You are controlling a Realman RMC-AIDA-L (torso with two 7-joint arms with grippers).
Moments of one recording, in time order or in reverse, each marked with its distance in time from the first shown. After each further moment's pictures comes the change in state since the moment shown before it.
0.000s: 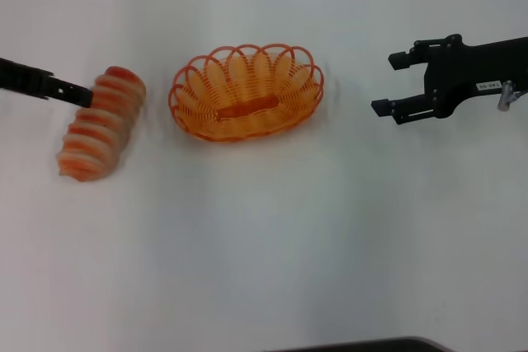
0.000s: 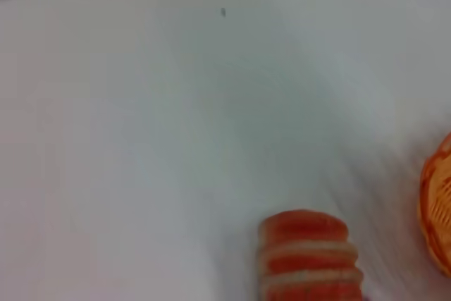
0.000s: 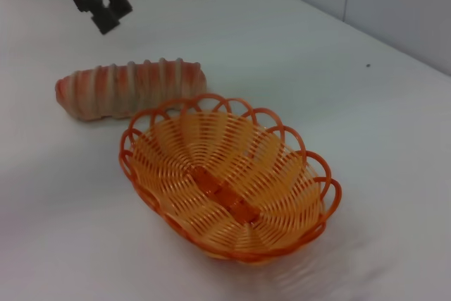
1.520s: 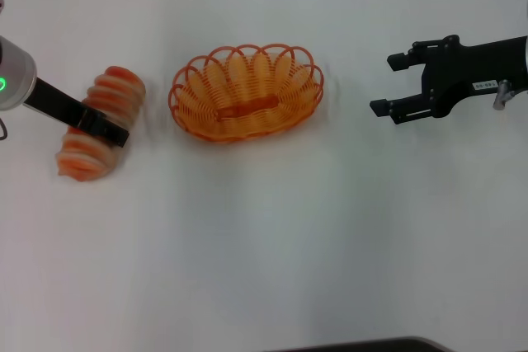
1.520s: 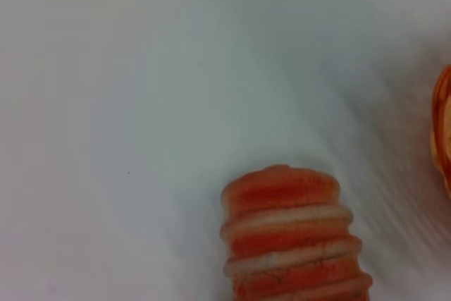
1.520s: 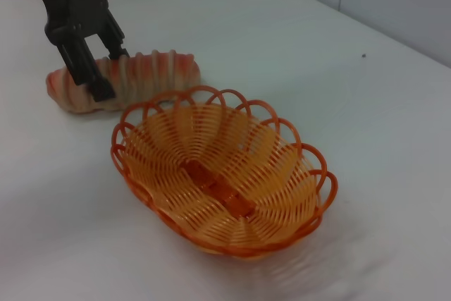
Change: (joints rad) left arm -0.043 -0.035 0.224 -0.168 0.091 -0.158 -0.052; right arm 0.005 -0.002 -0.021 0.007 -0.008 0.024 0.024
